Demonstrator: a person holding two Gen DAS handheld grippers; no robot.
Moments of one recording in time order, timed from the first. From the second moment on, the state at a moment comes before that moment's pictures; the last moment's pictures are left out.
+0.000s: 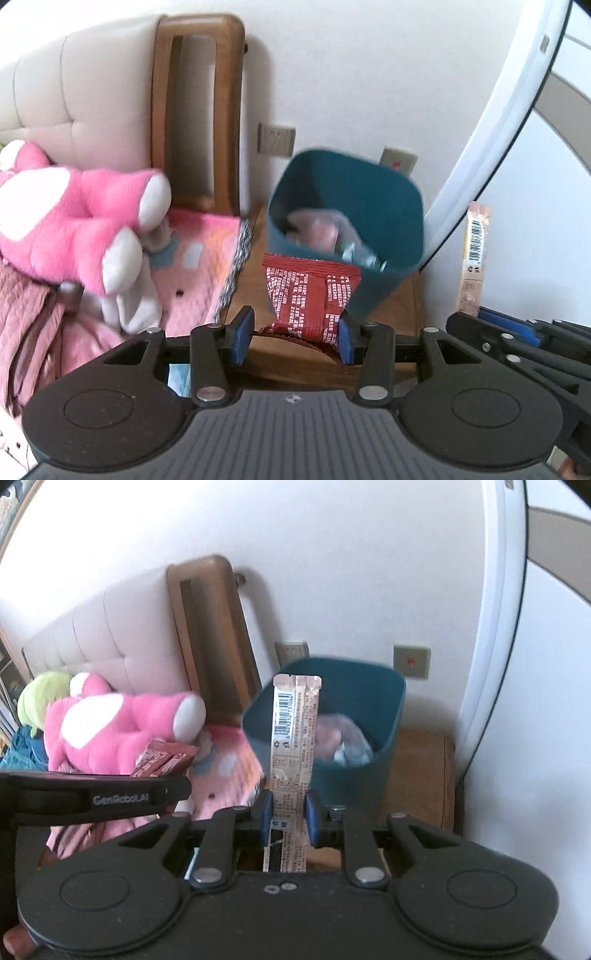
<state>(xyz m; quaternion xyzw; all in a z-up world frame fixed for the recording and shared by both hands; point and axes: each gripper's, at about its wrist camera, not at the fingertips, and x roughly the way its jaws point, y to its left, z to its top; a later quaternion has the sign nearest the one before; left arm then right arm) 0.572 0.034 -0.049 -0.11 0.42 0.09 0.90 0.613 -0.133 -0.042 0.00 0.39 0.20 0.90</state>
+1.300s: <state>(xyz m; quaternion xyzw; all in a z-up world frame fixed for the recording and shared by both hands) 0.881 0.028 -0.193 0.07 0.56 -0.09 0.82 0.845 -0.077 -0.184 -0.04 0.55 0.08 0.83</state>
